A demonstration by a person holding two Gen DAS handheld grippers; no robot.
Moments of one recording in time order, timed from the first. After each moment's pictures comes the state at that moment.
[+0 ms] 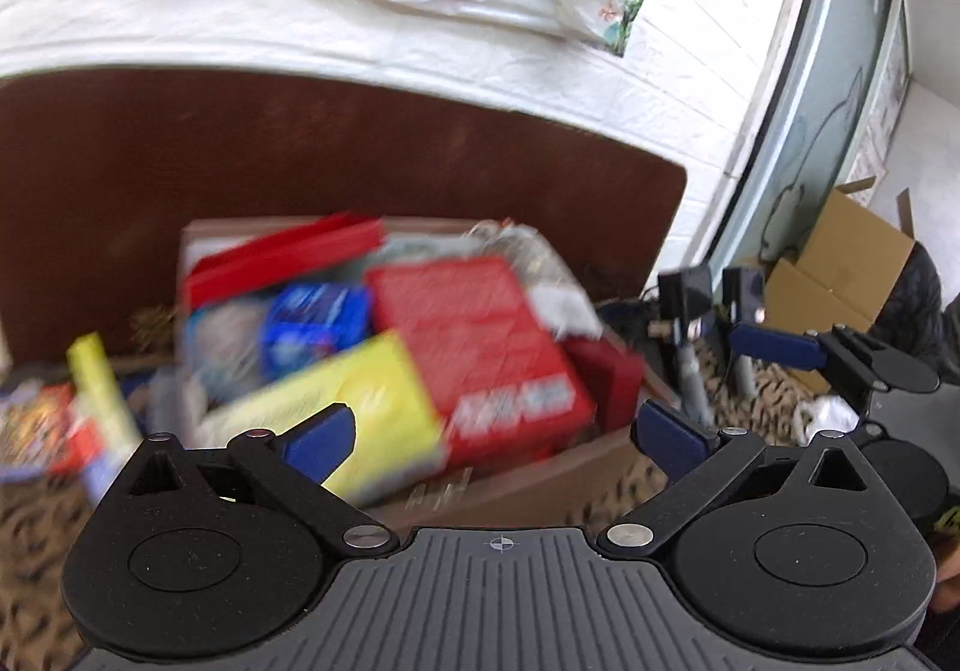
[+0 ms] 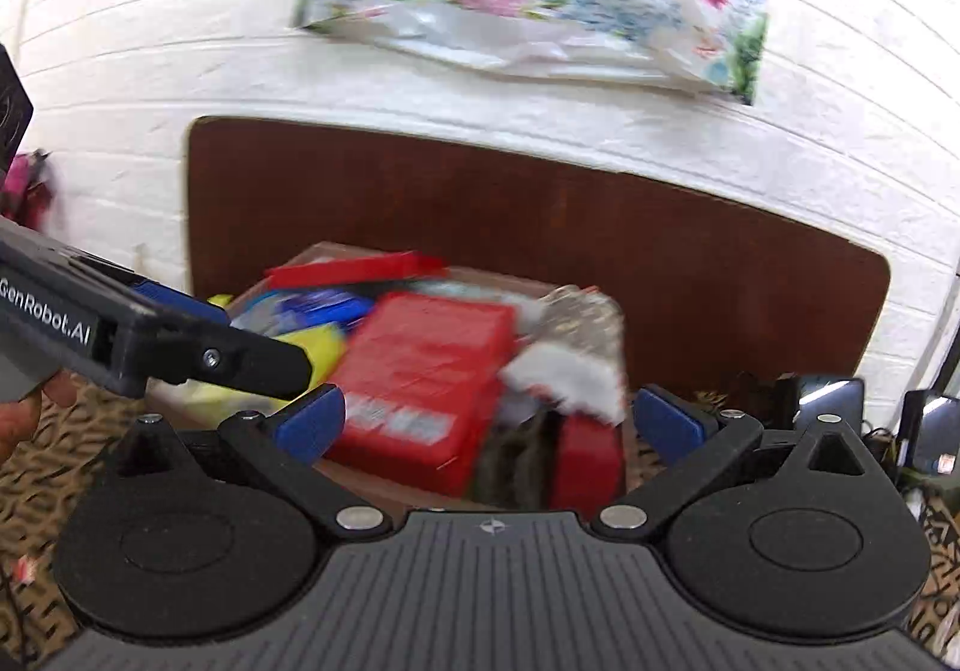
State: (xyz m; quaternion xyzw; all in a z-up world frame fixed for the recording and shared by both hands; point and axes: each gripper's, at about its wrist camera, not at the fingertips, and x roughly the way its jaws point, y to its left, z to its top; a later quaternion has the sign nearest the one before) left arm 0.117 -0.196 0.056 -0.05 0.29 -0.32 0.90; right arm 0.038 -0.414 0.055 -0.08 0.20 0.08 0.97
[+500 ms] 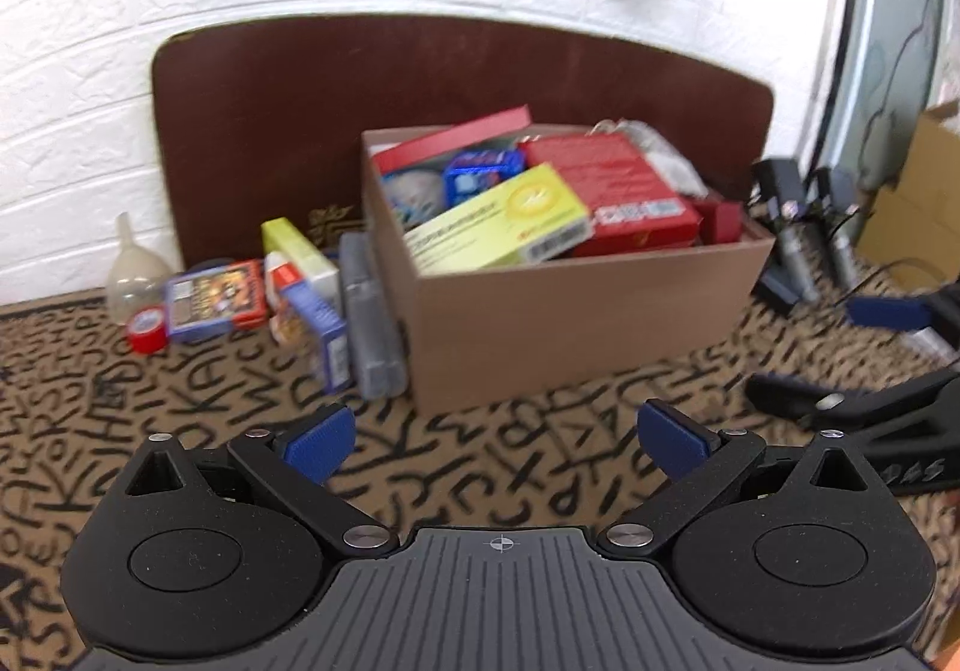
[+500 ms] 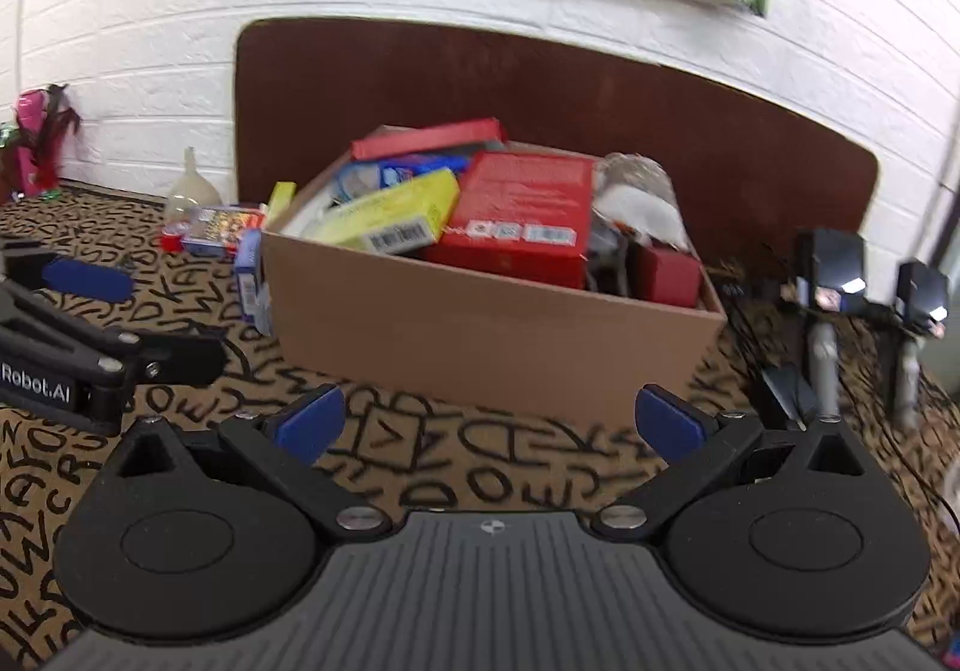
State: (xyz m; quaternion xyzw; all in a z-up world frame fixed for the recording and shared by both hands) left arm 0.020 -0.138 0.020 0.03 0.31 -0.19 0.93; right arm -0.032 -0.358 0.027 -0.07 0.28 0.03 0.96
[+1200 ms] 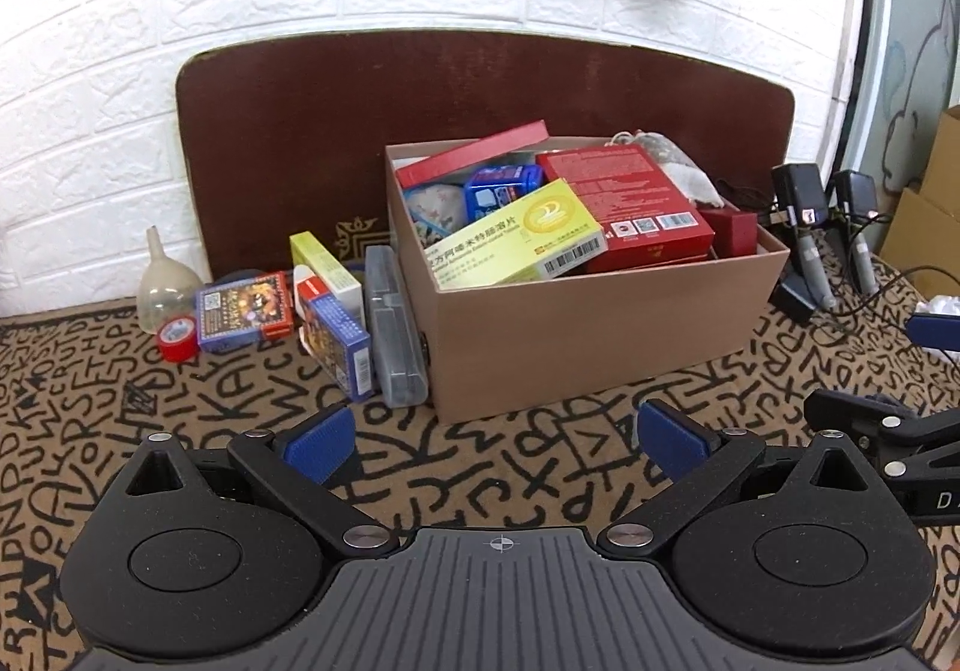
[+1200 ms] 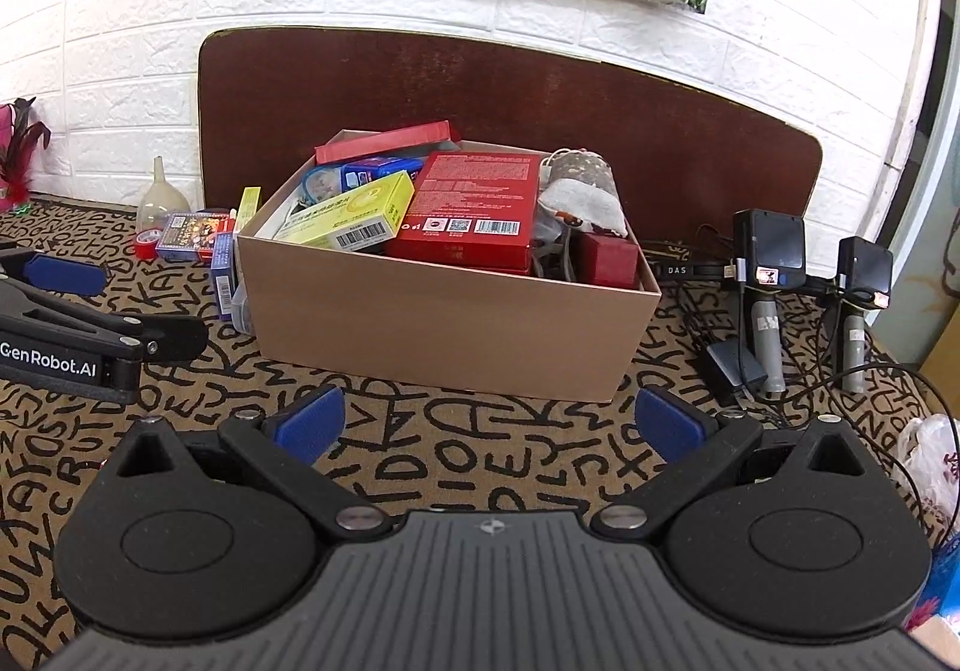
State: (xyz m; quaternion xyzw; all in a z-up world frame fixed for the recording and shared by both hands) left arm 0.015 -0.141 0.032 0.03 0.30 -0.17 0.94; right arm -0.057 -0.359 0.039 -0.06 0.28 -0.01 0.96
